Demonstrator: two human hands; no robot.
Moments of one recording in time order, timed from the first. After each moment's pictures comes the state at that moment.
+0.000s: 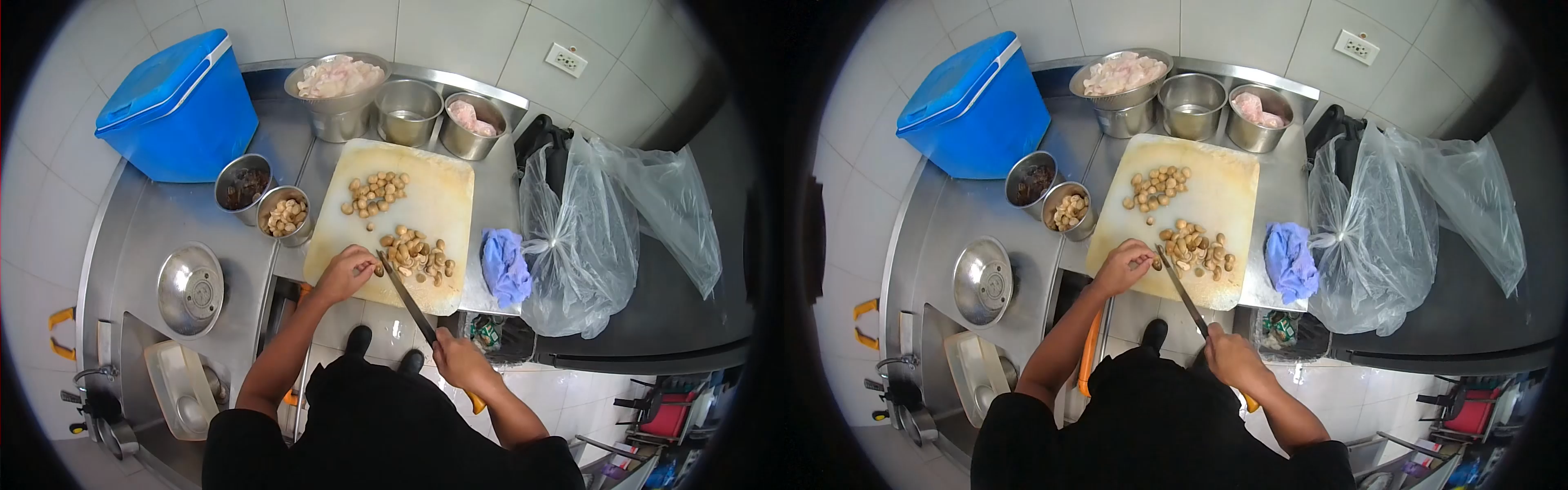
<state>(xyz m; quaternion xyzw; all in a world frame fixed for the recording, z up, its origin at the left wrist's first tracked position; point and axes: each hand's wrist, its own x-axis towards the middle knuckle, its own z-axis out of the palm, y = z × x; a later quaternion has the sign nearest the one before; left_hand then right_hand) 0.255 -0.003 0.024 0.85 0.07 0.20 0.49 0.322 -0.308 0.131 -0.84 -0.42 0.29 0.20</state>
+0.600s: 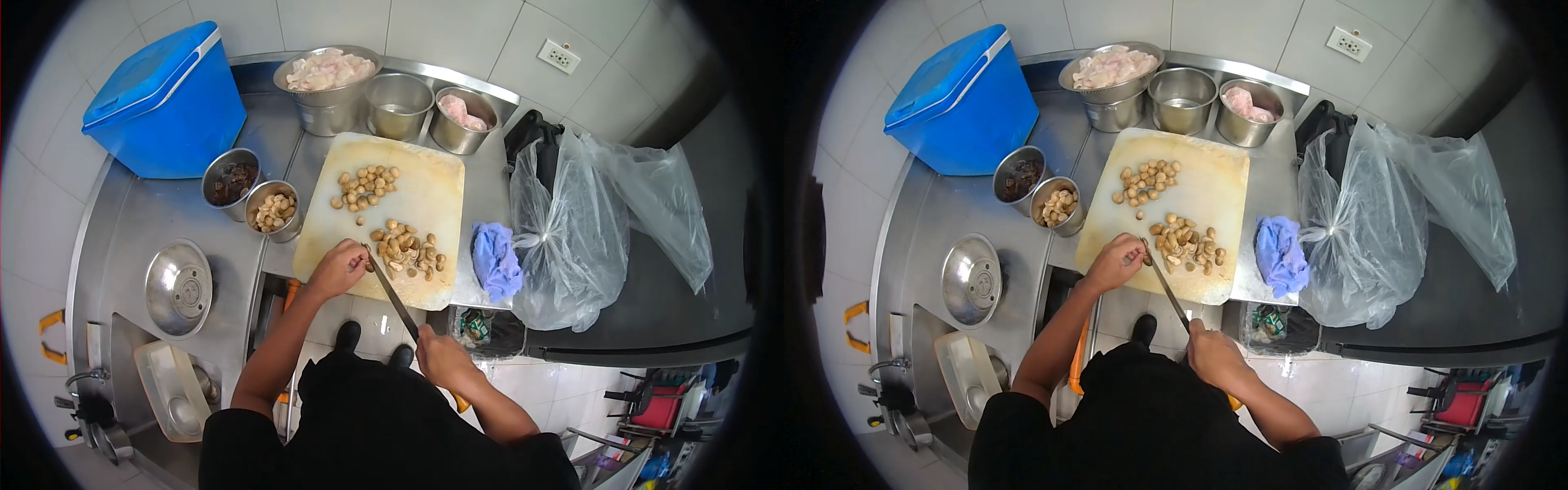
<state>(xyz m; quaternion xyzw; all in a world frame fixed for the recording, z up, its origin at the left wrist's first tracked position) 0.260 -0.007 0.029 0.85 0.08 0.19 0.49 0.309 -0.290 0.147 -0.84 -0.42 0.31 0.17</state>
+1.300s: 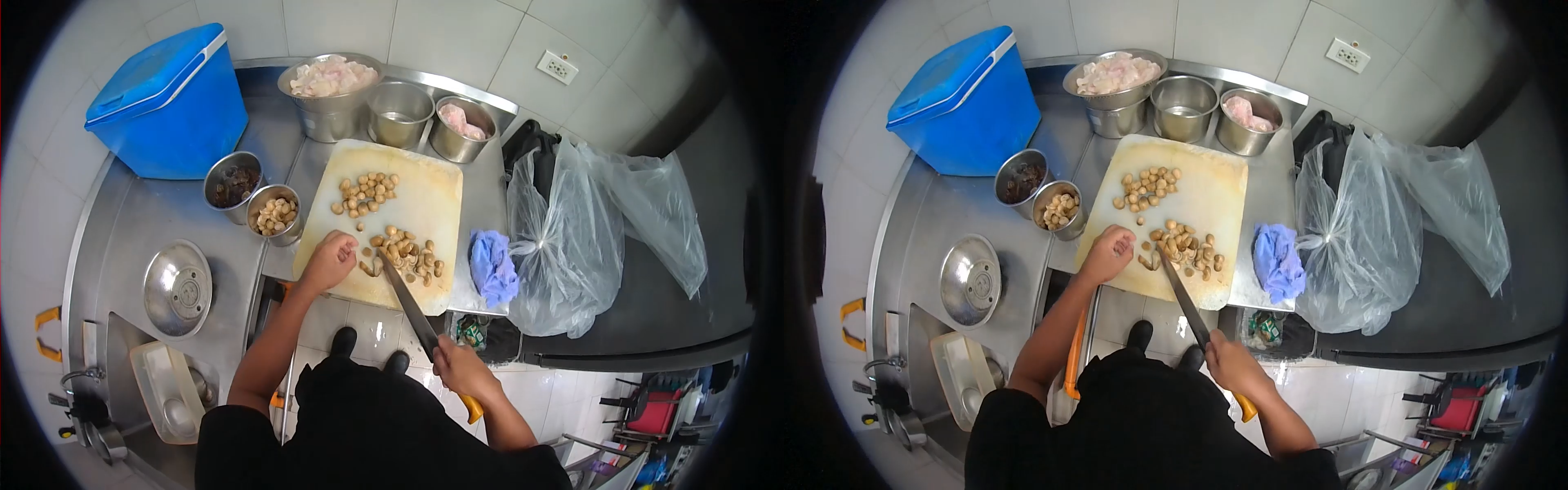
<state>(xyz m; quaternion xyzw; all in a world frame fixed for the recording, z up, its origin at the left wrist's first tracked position) 0.264 0.015 0.031 0.83 0.16 0.19 0.49 0.320 -0.326 0.142 -0.84 -0.35 0.36 0.21</state>
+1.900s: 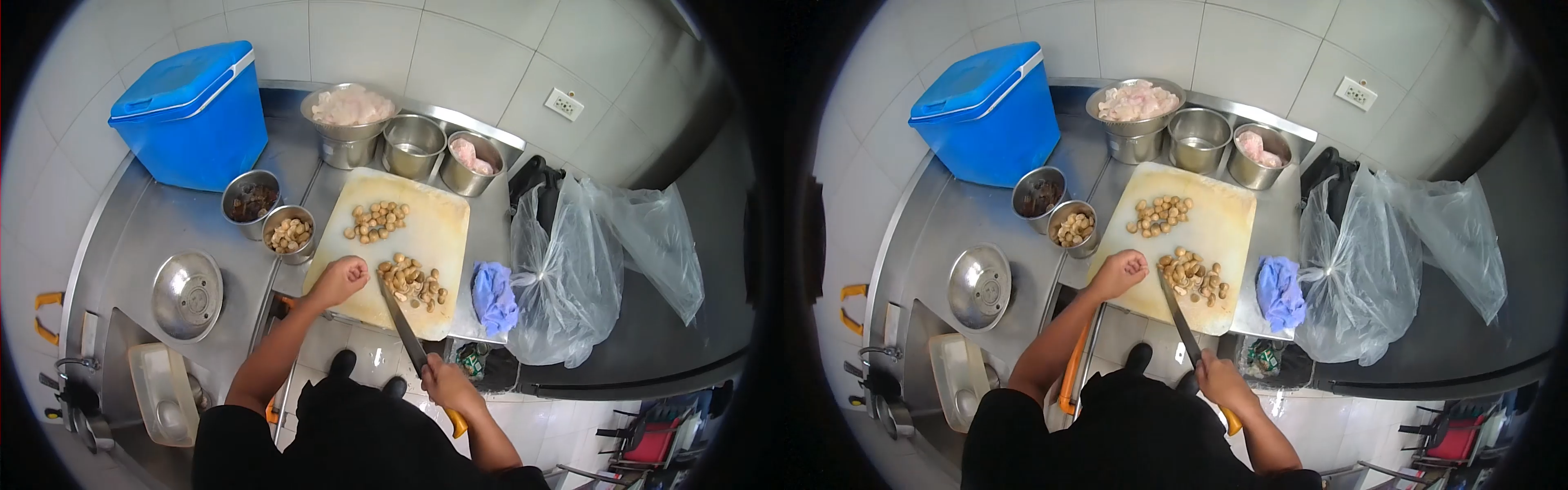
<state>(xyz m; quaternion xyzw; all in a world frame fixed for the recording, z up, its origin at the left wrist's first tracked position) 0.269 0.023 0.033 0.80 0.17 0.15 0.56 0.314 -0.310 0.120 -0.83 -0.33 0.36 0.26</state>
